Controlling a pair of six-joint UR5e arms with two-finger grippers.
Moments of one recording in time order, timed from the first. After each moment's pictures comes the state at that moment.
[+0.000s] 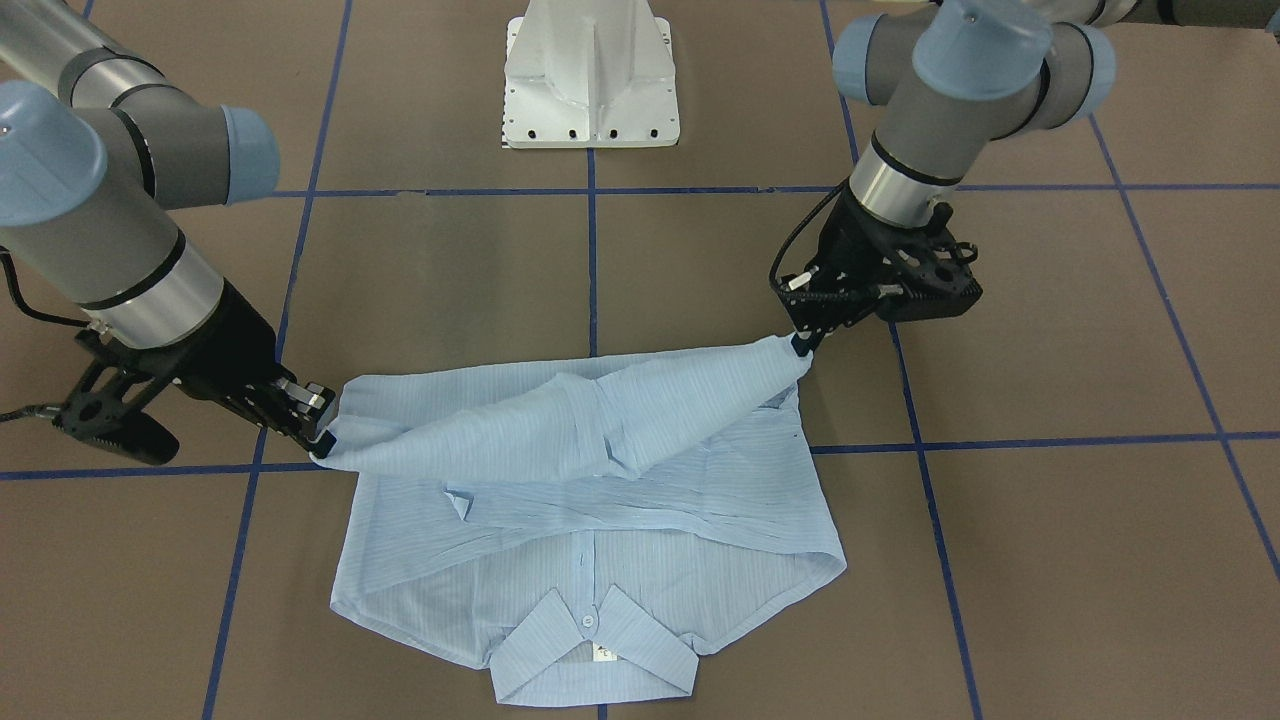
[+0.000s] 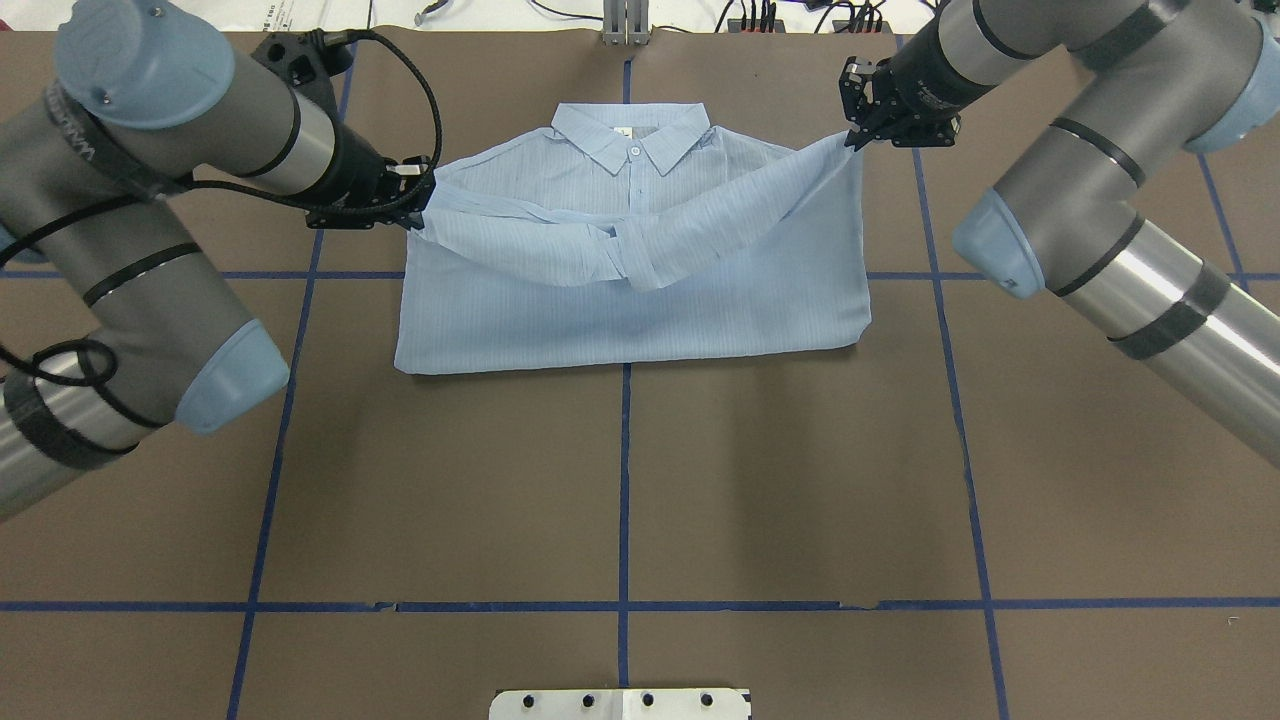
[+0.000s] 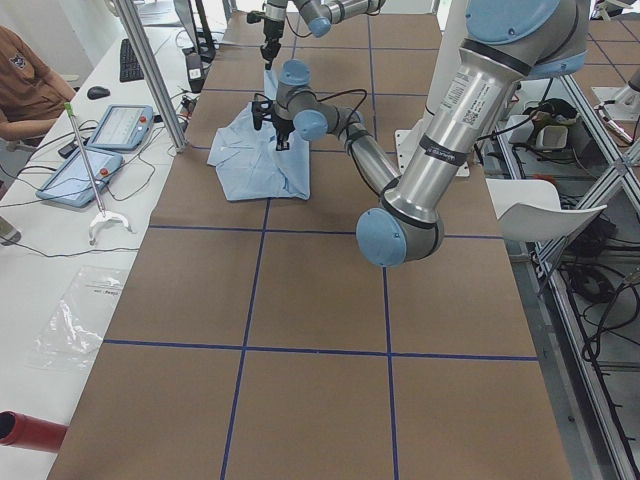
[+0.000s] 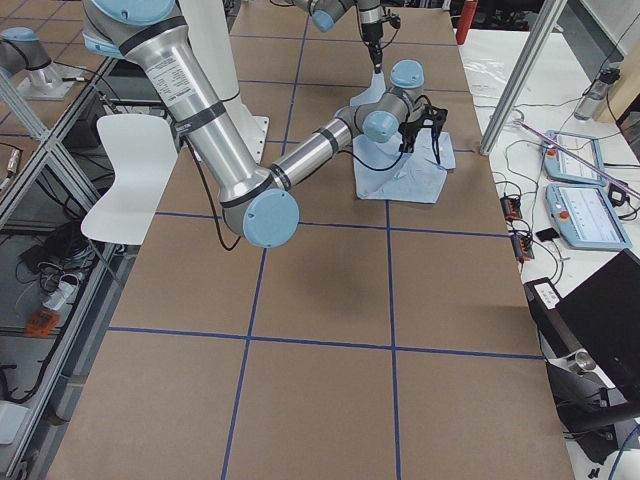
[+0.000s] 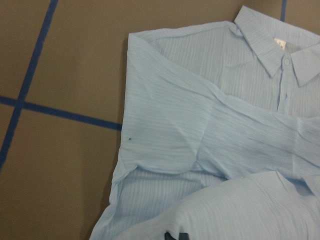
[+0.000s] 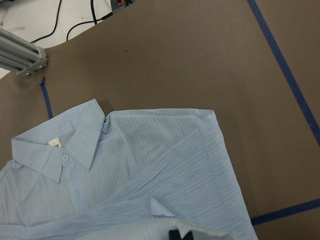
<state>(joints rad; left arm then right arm) -0.84 -2.13 -1.72 -1.83 -1.99 -1.32 0.98 -0.95 1.55 -1.28 2.15 1.36</state>
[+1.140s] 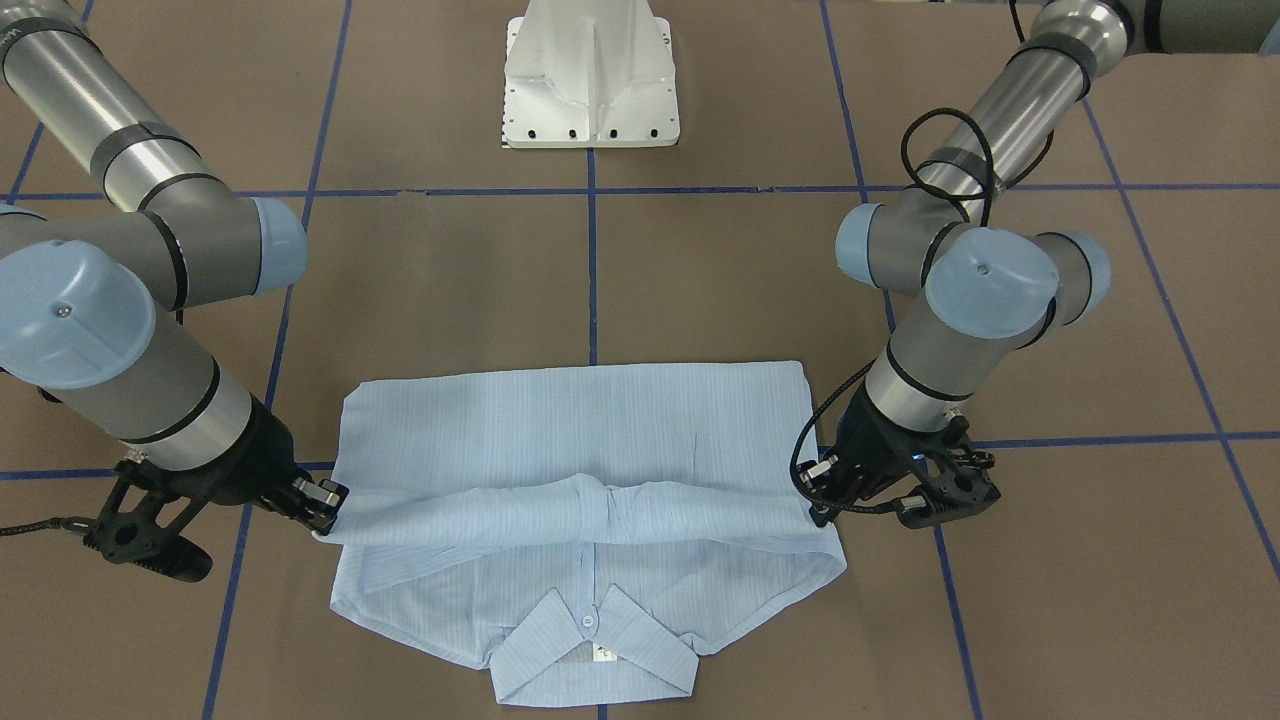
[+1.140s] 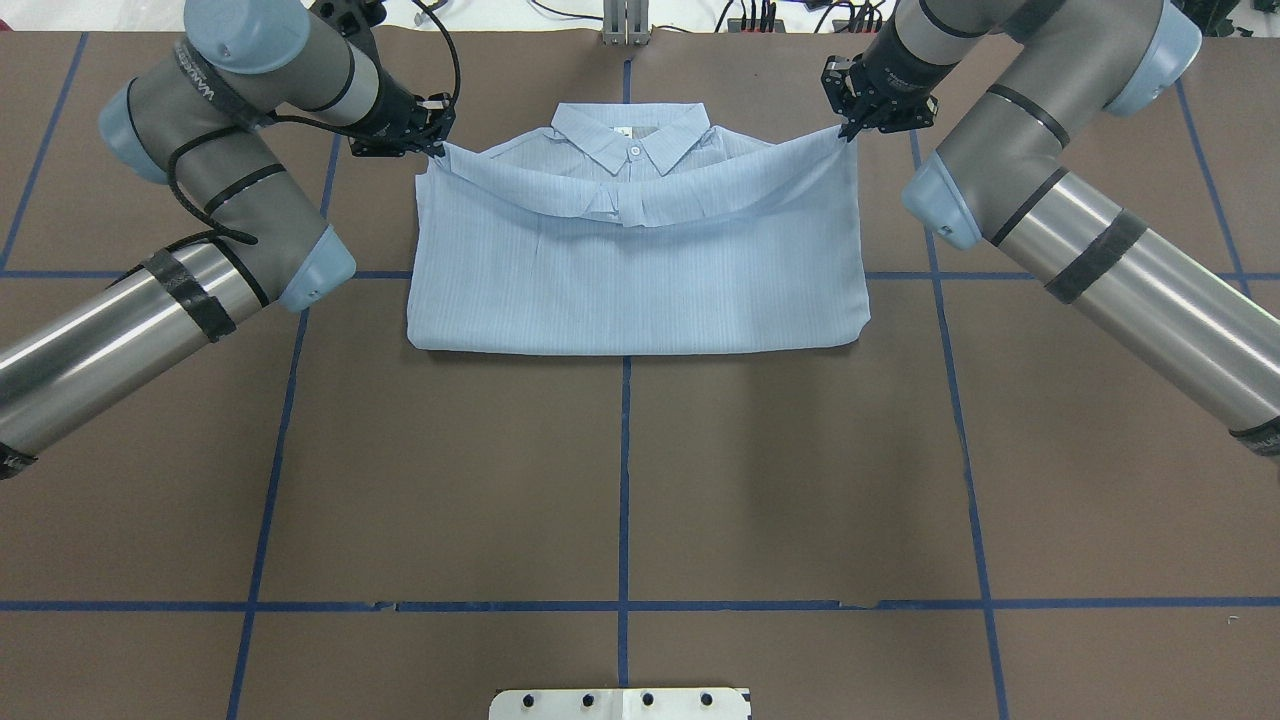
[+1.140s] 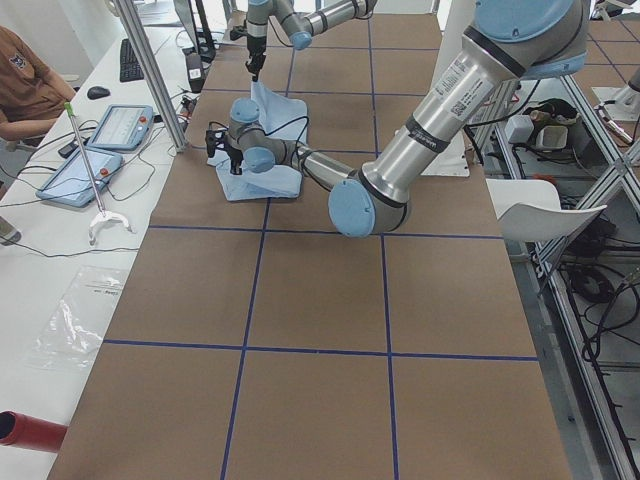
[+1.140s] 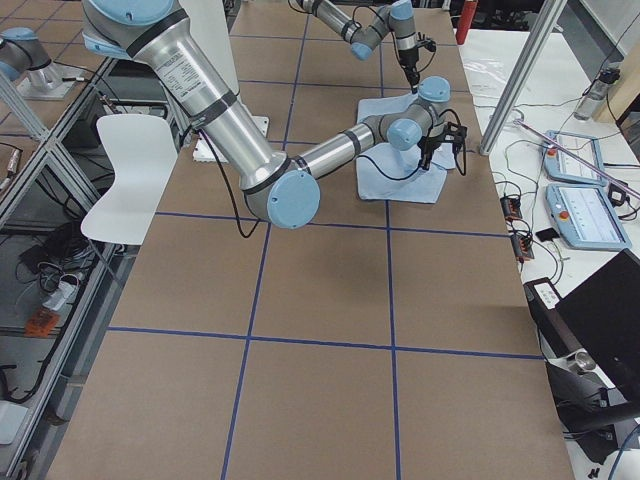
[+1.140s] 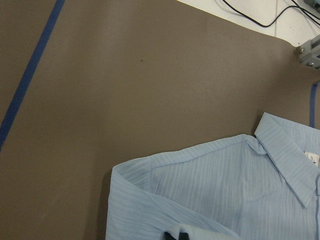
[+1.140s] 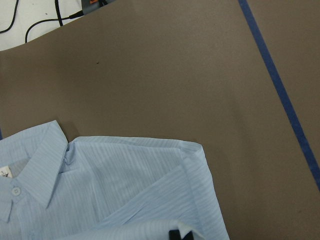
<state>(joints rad) -0.89 -2.31 -1.16 -2.23 -1.99 -1.30 0.99 -0.84 1.30 -1.28 2.14 1.25</state>
